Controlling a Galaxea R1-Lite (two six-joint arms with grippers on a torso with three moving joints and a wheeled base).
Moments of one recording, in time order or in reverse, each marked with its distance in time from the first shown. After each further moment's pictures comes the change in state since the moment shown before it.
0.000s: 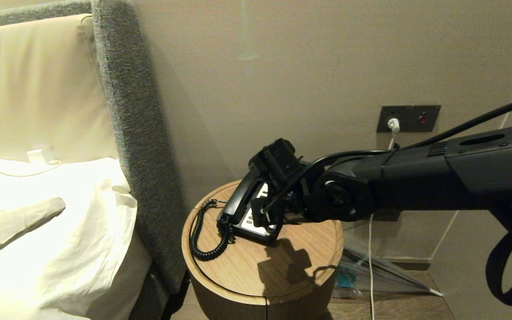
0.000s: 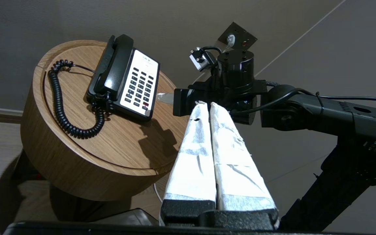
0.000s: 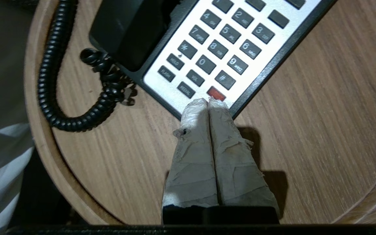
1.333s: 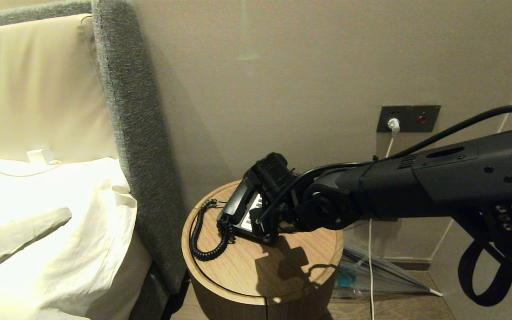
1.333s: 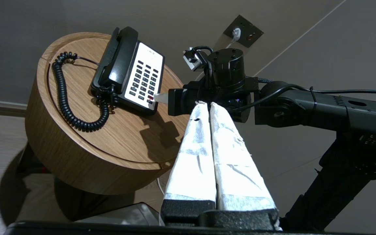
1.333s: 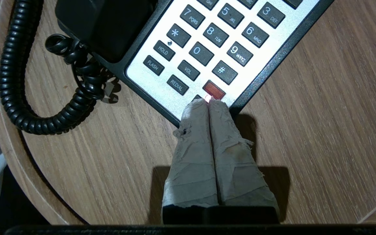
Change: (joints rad) left arm 0.000 -0.001 0.027 0.000 -0.001 0.003; right arm 0.004 0.057 -0.001 -0.003 -0.018 0.002
